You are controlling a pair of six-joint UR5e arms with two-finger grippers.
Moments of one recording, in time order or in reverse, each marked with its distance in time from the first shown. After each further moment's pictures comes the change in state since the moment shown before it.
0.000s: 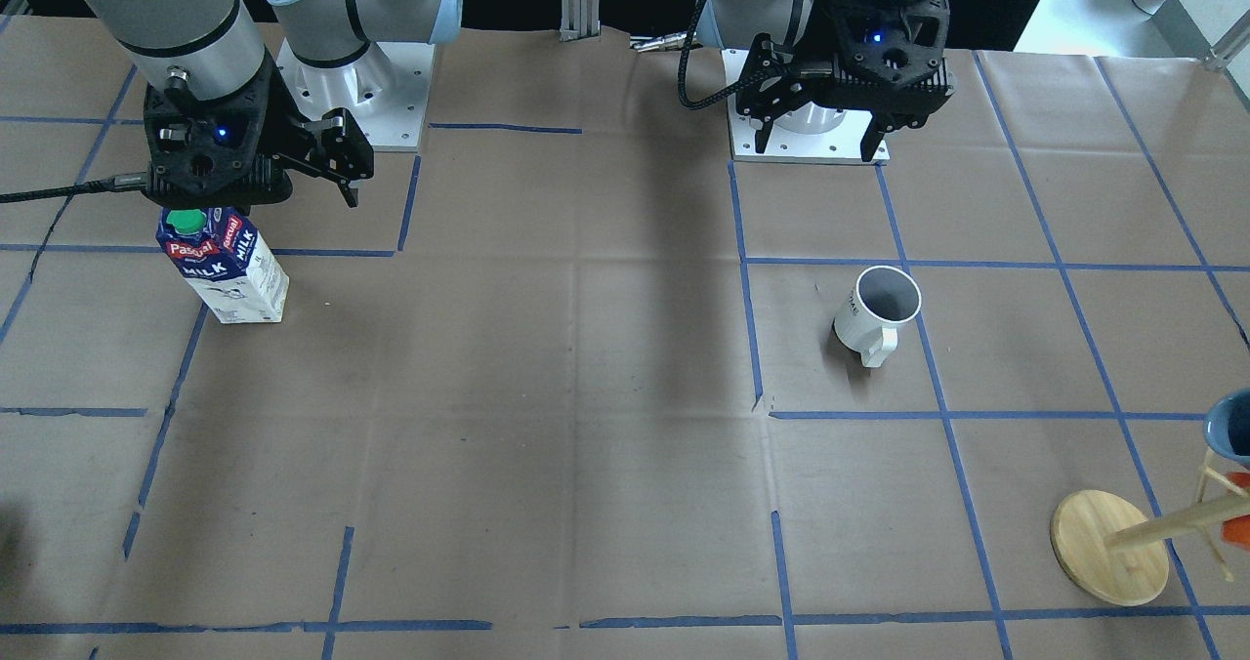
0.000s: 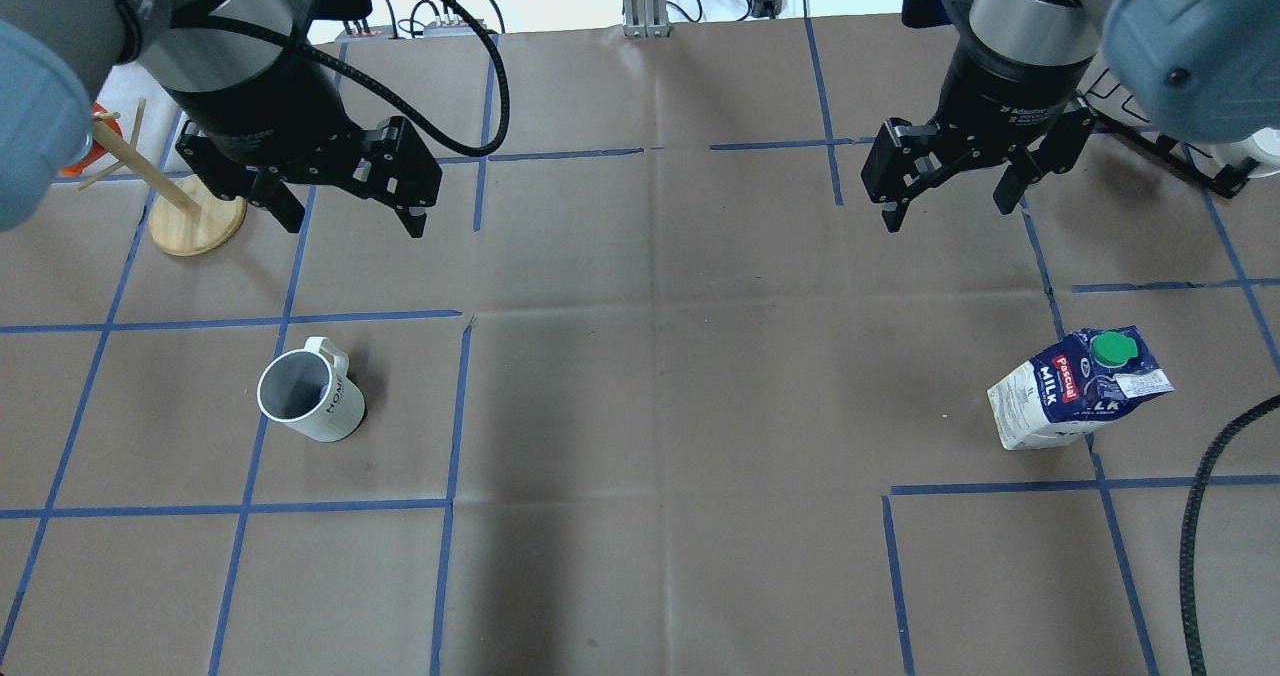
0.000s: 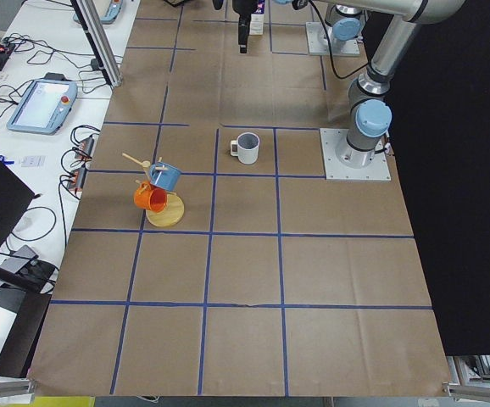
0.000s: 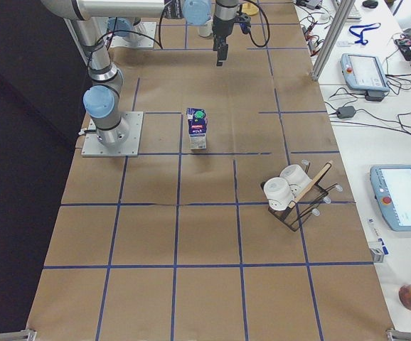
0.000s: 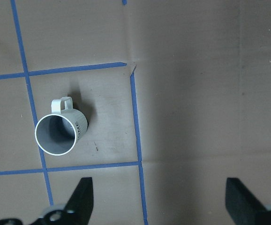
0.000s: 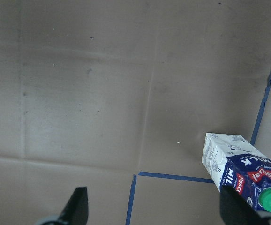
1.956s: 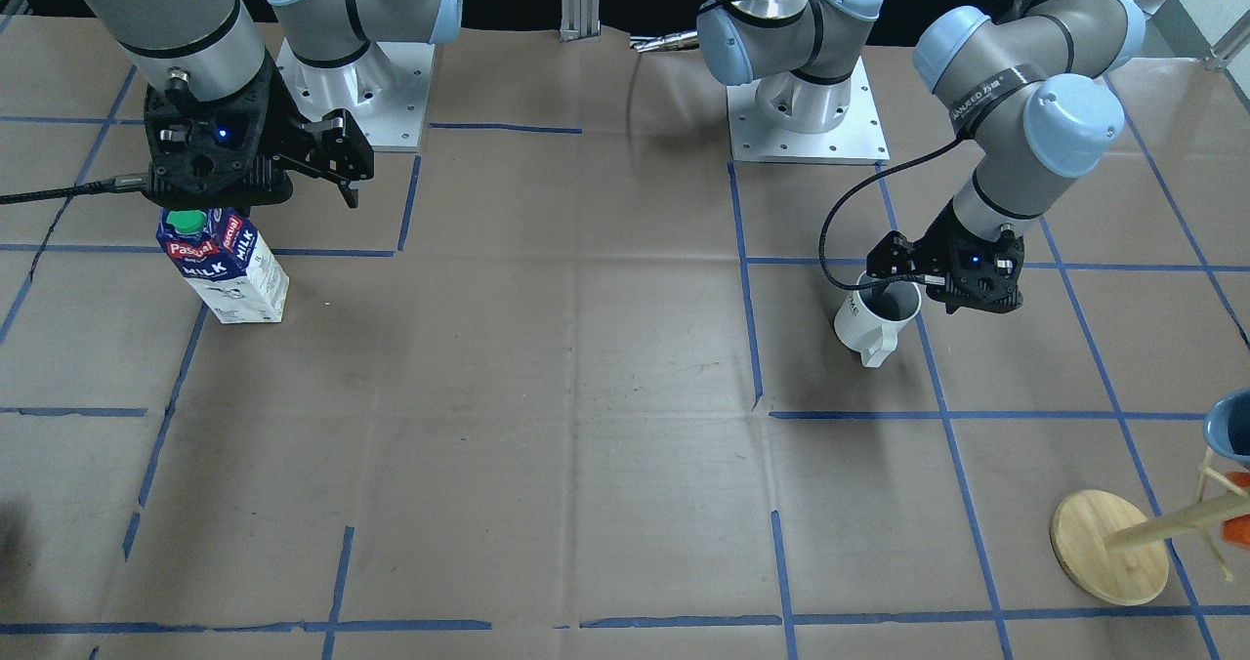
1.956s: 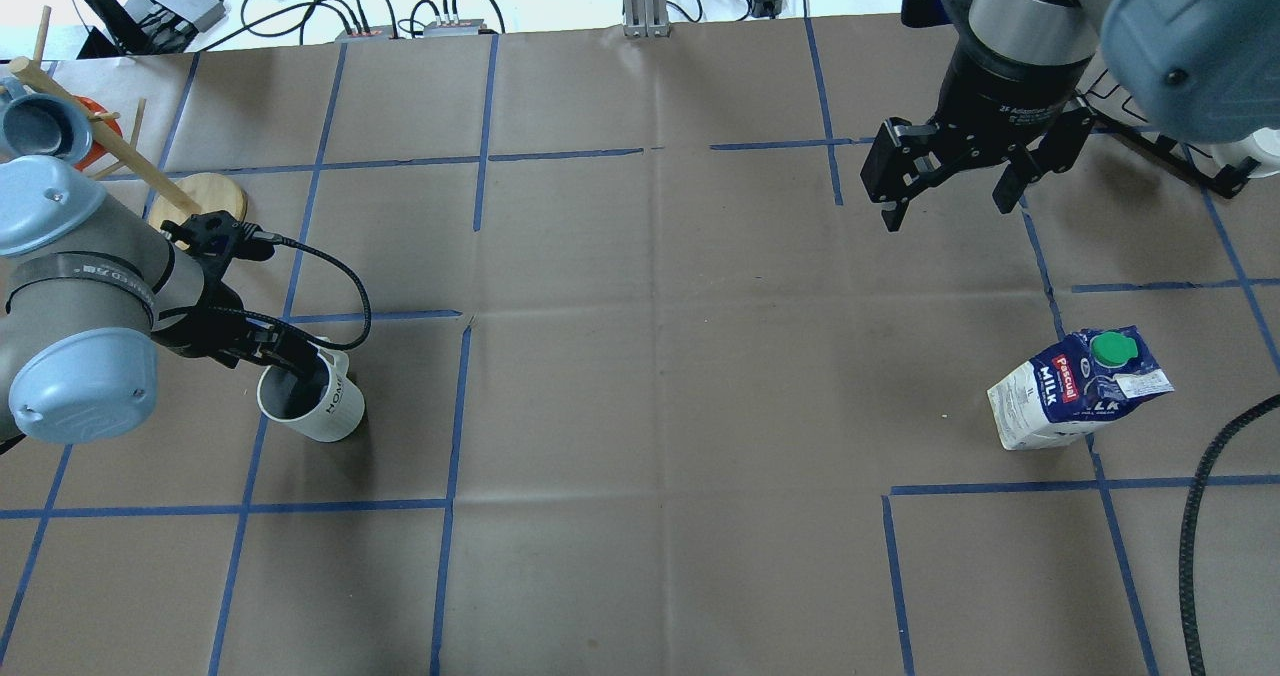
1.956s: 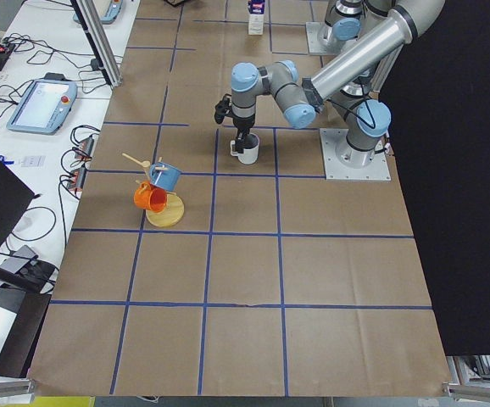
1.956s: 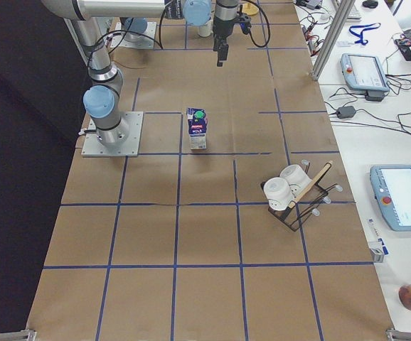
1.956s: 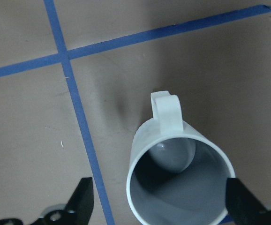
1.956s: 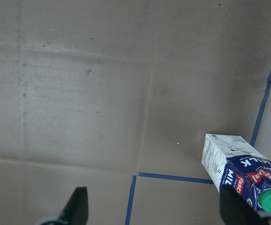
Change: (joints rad) left arm 0.474 -0.092 -0.565 0.661 -0.027 0.614; right arm 0.000 0.001 0.000 -0.003 -0.001 -0.002
